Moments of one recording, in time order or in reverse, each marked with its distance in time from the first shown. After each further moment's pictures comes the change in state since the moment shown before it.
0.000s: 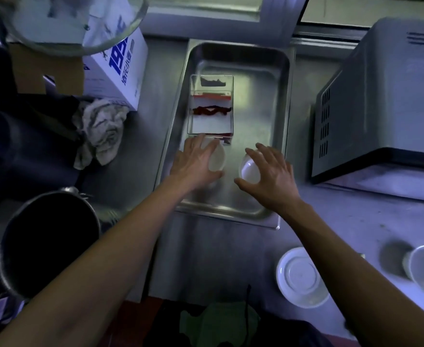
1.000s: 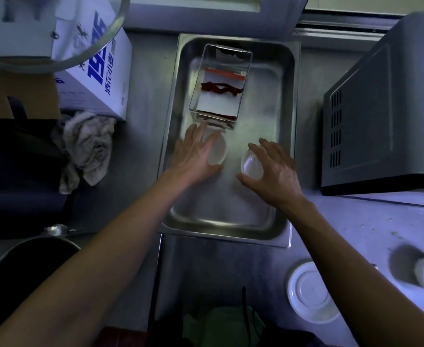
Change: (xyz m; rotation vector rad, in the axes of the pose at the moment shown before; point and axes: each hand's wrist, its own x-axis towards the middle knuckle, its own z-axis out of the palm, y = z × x) left_hand 0.067 -0.021 -0.012 0.101 -0.030 0.140; right_hand 0.056 0.002 0.007 0.024 0.004 0.073
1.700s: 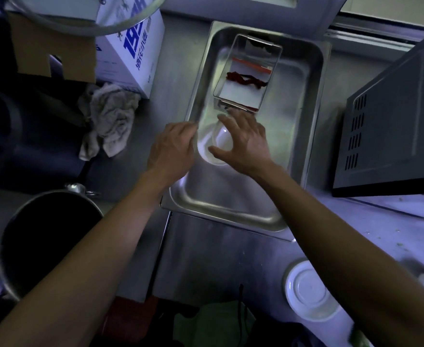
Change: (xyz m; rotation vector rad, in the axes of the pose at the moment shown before) left_hand -0.079 -0.039 -0.018 -0.198 0.342 -0.168; right_hand 0.053 -0.075 0.029 -0.060 -0.026 -0.270
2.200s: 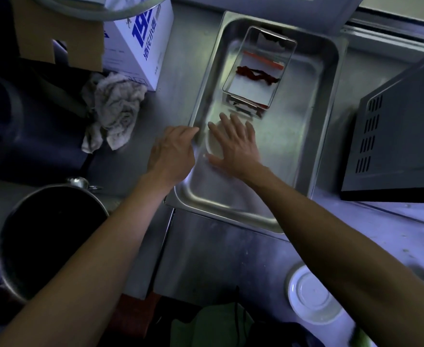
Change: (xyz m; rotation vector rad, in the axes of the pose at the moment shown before) left_hand -0.013 -0.009 -0.003 -0.007 -0.070 -0.082; right_hand 0.015 0.000 0.063 -0.288 -0.166 -0.113
